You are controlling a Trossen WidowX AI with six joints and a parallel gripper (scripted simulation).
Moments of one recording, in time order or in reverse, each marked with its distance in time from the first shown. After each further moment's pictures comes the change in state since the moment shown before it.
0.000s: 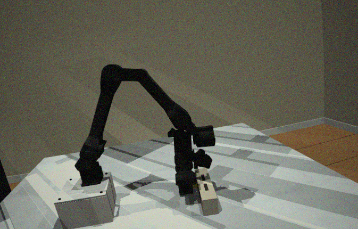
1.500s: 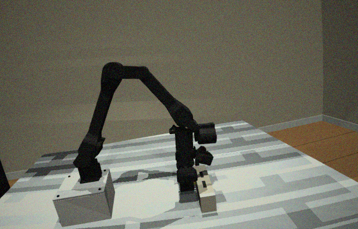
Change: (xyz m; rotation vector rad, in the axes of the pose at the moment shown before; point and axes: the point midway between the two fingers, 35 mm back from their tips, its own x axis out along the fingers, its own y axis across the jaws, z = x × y) arm 0.000 0.000 0.009 0.000 0.002 0.000
